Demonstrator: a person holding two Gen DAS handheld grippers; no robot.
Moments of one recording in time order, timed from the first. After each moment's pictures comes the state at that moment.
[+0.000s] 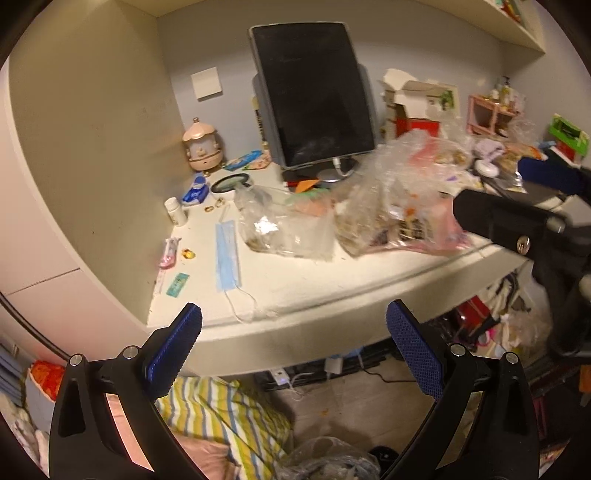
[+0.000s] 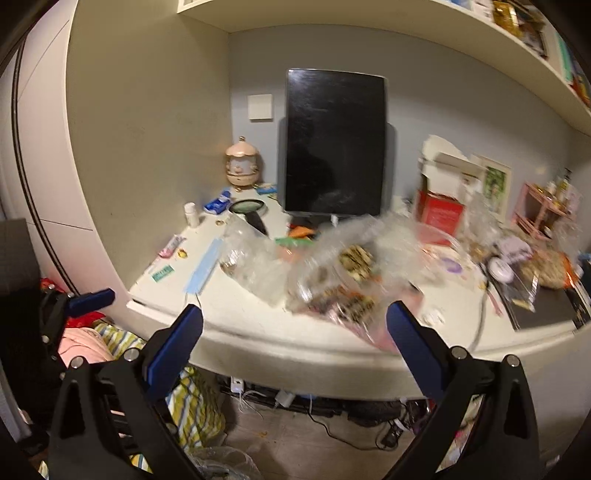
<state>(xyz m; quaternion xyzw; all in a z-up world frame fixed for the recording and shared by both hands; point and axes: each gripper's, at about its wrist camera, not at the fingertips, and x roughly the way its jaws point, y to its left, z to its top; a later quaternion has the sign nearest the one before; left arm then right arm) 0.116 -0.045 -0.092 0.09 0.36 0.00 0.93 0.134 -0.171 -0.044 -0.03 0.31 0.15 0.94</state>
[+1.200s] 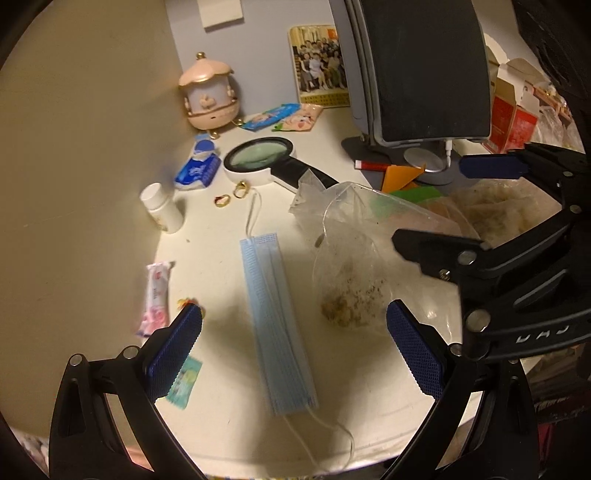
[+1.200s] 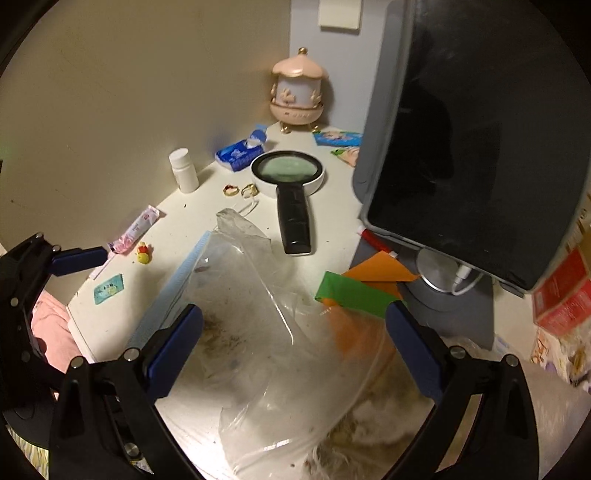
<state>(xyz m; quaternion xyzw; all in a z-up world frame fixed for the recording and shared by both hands) 0.330 0.054 -0.159 0.07 0.45 0.00 0.89 0.392 -0.054 -0.144 -0.13 0.43 0.27 0.85</state>
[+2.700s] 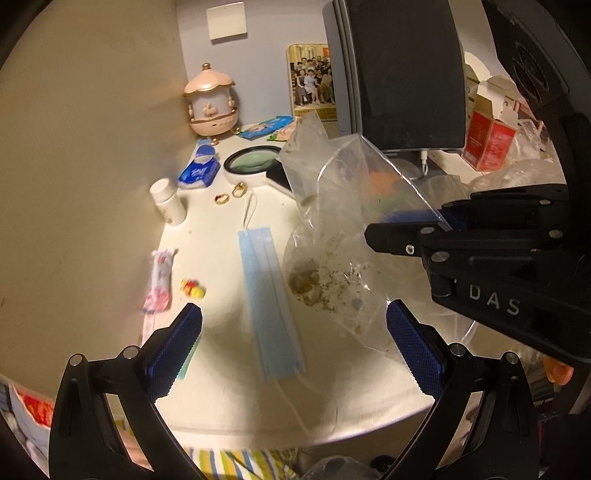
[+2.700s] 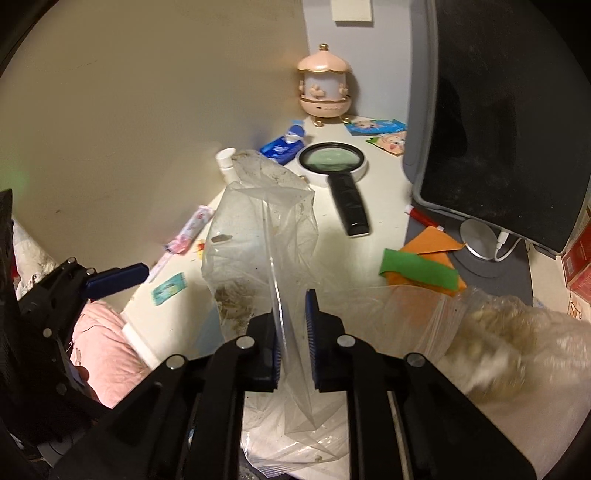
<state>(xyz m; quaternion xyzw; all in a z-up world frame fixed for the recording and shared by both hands) 0.277 0.056 -0.138 0.05 0.43 -0.01 0.90 0.349 -0.038 -0.130 -0.06 0.45 0.31 0.84</state>
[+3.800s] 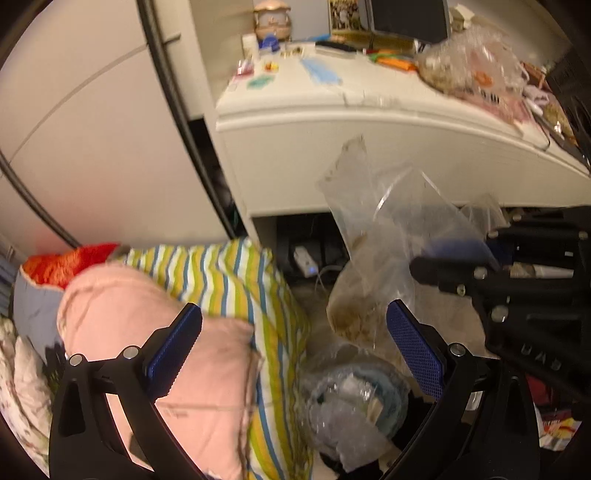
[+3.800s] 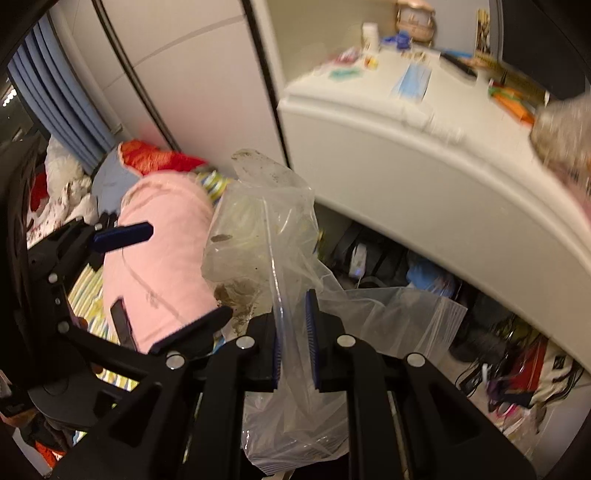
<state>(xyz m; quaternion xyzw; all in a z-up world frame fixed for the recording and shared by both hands) -0.026 0.096 -0.234 0.03 0.50 0.05 0.86 0.043 0.000 -0.225 -0.10 0.51 0.35 0.78</state>
